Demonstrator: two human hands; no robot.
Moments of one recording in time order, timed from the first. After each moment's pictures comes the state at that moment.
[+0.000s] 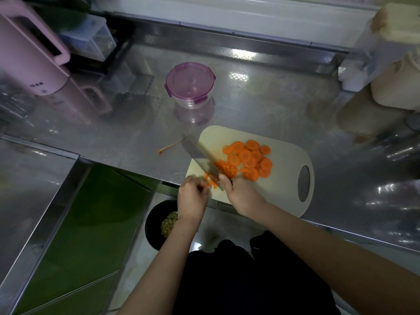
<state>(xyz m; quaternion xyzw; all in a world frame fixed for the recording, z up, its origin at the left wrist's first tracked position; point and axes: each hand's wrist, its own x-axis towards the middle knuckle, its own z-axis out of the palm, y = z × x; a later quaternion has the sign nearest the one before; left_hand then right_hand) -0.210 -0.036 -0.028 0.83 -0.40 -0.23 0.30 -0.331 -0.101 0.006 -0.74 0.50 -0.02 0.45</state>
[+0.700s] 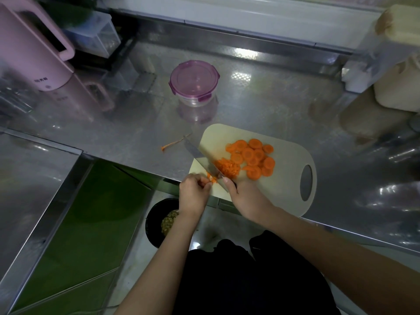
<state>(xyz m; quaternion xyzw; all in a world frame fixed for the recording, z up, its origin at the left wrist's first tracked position) -0.203 -0.039 -0.031 0.83 -0.39 -0.26 0.32 -0.339 -0.091 0.008 -0.76 0.48 -0.03 0.43</state>
